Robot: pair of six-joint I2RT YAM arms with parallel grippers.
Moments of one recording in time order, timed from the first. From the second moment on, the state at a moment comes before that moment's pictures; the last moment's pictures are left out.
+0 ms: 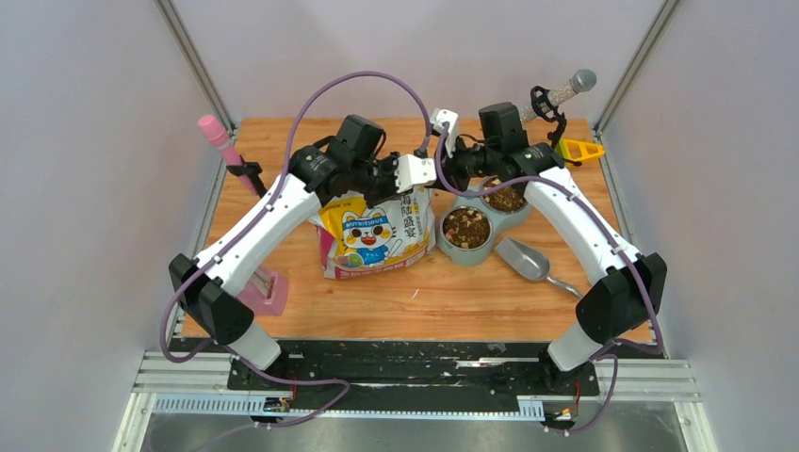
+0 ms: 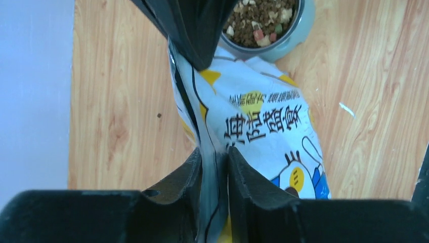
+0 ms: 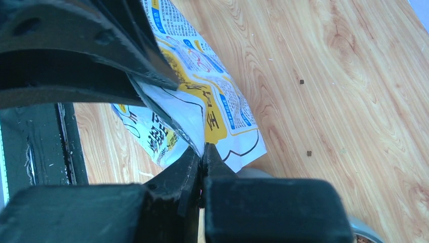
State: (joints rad) left arm -0.65 1.60 1.71 -0.90 0.33 0.77; right arm 0.43 1.60 1.61 -0.64 -0.71 -0.39
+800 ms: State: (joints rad) left arm -0.62 1.51 1.63 -0.90 0.19 0.72; right arm 0.40 1.49 1.48 -0.64 -0.85 -0.71
